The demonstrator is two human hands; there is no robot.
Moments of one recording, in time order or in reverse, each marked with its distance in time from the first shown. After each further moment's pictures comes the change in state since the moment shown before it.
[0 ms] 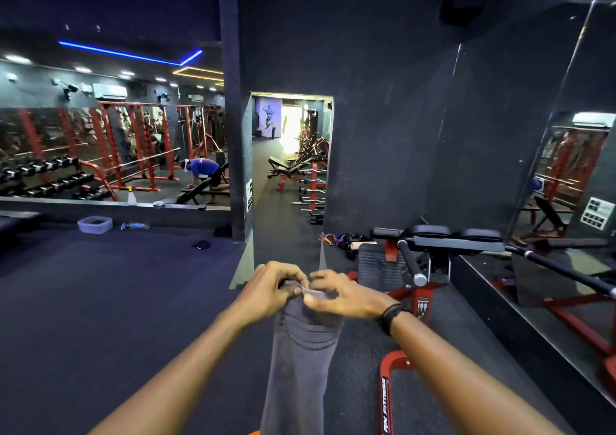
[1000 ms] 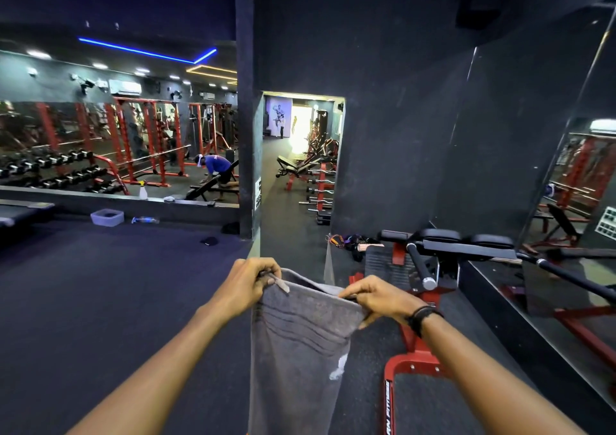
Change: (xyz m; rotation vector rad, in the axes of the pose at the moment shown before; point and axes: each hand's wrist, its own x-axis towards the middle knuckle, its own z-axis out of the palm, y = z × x) left_hand -0.016 -0.047 -0.033 0.182 0.124 -0.040; right_hand -0.008 0.026 -0.003 0.475 0.007 0.232
